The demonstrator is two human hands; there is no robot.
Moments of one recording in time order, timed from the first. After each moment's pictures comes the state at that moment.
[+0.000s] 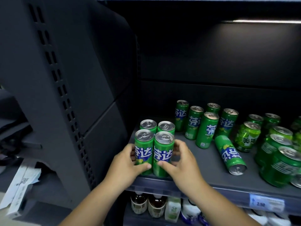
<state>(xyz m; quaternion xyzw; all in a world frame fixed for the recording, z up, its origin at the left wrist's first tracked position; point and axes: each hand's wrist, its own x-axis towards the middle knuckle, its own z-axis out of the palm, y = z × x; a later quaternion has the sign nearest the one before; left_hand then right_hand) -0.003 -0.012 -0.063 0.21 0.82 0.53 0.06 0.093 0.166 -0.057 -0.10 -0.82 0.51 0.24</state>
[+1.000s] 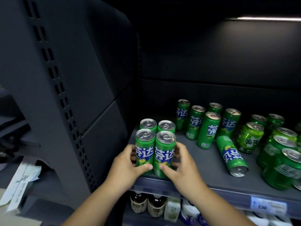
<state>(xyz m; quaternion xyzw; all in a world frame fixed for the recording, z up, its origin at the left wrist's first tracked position) 0.004 -0.009 -0.067 0.21 0.82 0.53 0.03 0.098 0.171 -0.065 -0.08 -0.82 0.53 0.22</state>
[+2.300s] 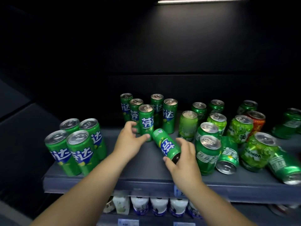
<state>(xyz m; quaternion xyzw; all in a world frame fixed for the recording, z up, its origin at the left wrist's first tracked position) 0.036 0.238 -0.046 0.20 0.84 0.50 0.02 0.196 0.365 -0.078 -0.22 -0.86 0.37 0.26</state>
